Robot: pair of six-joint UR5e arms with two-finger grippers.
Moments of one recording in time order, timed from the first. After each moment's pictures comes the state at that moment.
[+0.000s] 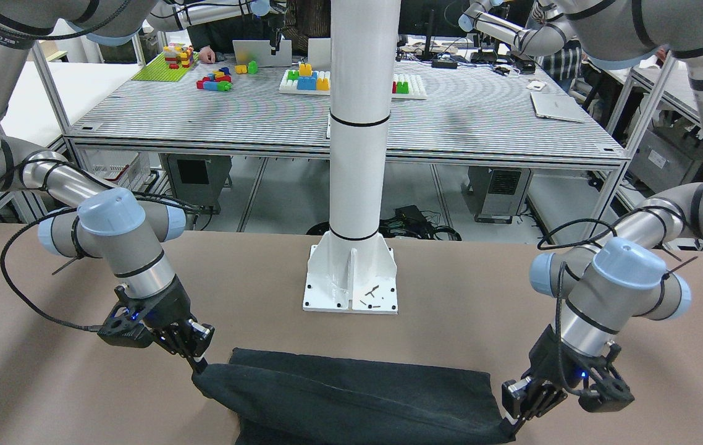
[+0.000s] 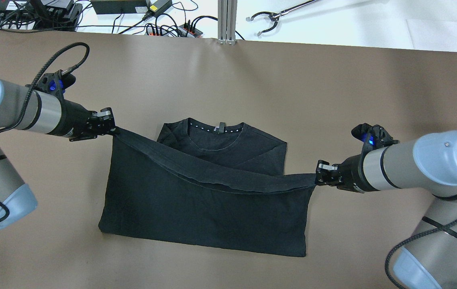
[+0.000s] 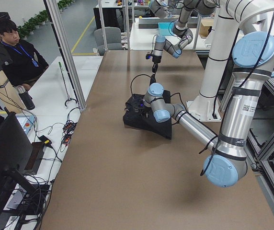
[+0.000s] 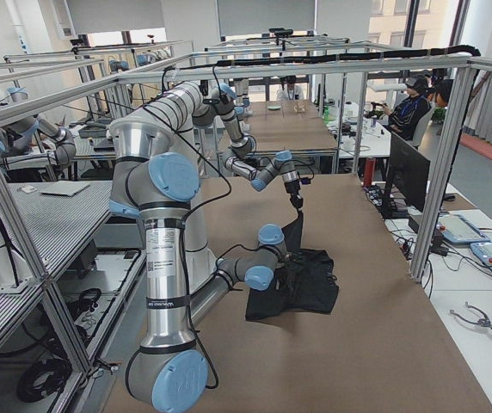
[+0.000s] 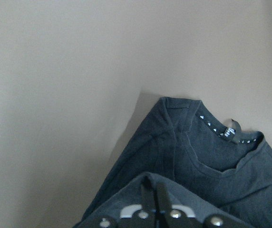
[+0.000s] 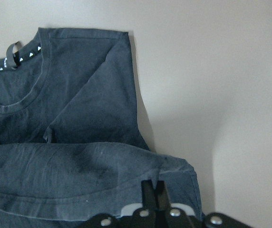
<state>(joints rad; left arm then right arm) -0.84 -1.86 -1.92 -2.07 -2.02 -1.55 0.71 -1.41 2.10 -1.23 1.99 1.51</state>
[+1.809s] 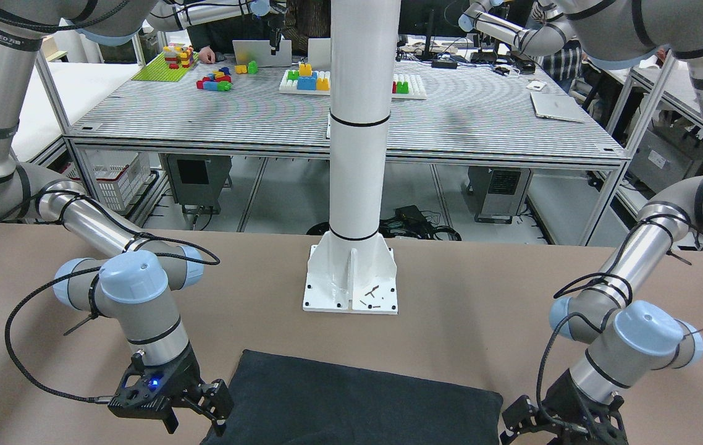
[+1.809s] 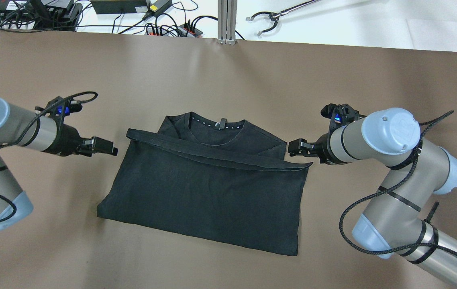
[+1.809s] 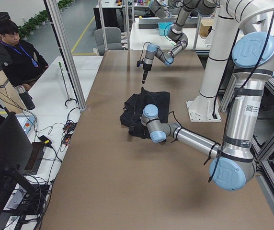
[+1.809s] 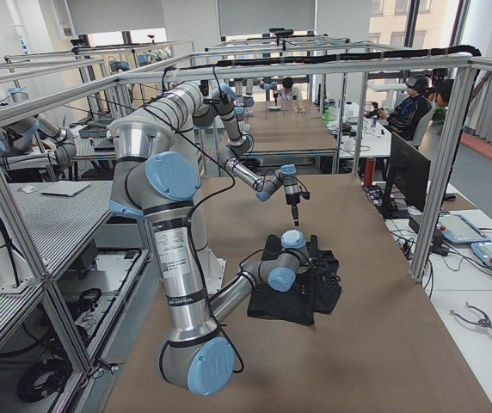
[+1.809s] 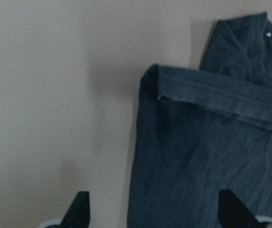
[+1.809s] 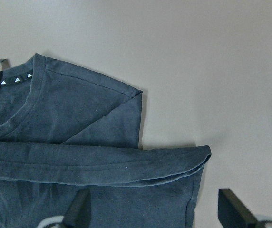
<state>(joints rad) -0.83 -1.79 -1.70 -2.33 -2.13 -1.16 0.74 -1.23 1.86 -1.24 1.92 1.29</state>
